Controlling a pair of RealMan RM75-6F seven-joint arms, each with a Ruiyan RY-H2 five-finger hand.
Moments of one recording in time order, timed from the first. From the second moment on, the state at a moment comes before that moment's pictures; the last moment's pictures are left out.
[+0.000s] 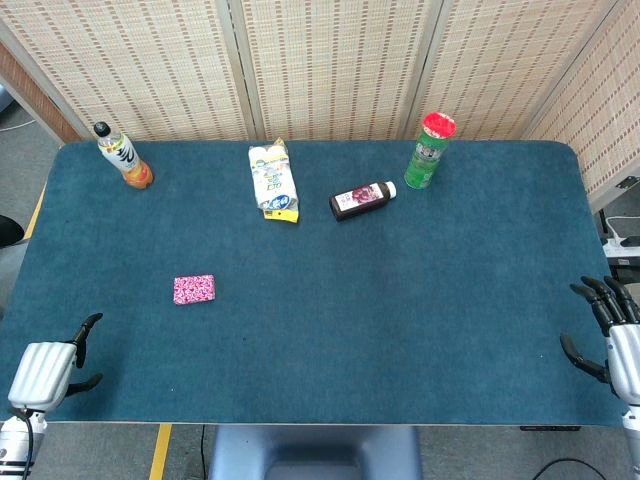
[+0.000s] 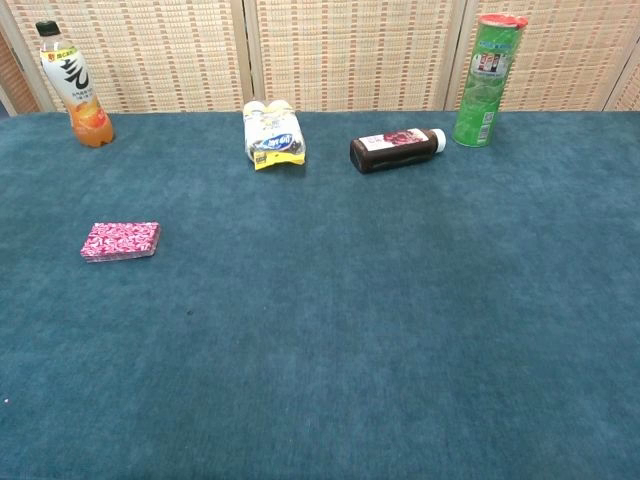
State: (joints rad) left arm -0.13 -1.19 0.00 -1.55 1.50 1.40 0.19; right arm 0.02 -1.06 0.09 -1.63 -1.55 1.60 0.09
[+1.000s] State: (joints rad) left arm -0.43 -1.27 -0.12 -1.51 1.39 1.04 0.24; right arm 0.01 -1.05 0.10 -1.63 -1.55 1.62 0.10
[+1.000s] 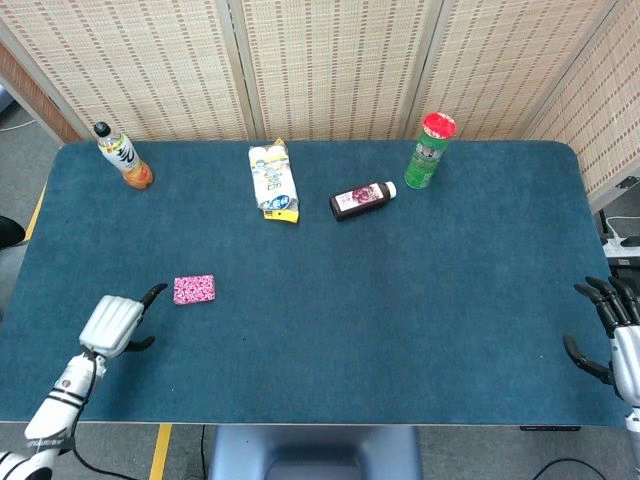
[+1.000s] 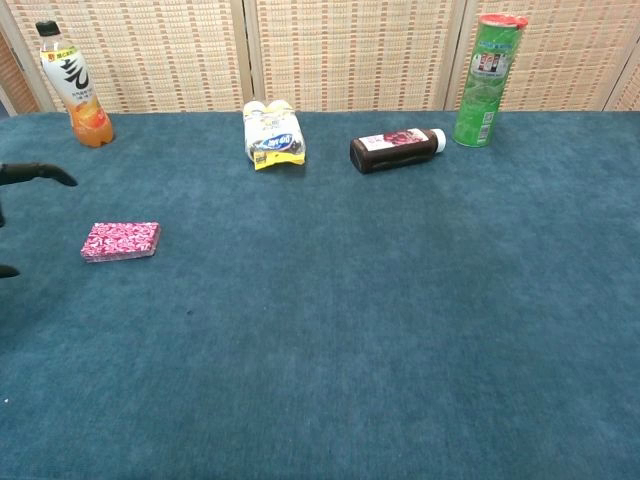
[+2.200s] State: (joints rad) left arm -0.80 -1.56 -0.29 -1.54 0.31 1.13 0.90; right arm 0.01 -1.04 0.09 -1.63 -1.55 1.61 0.11
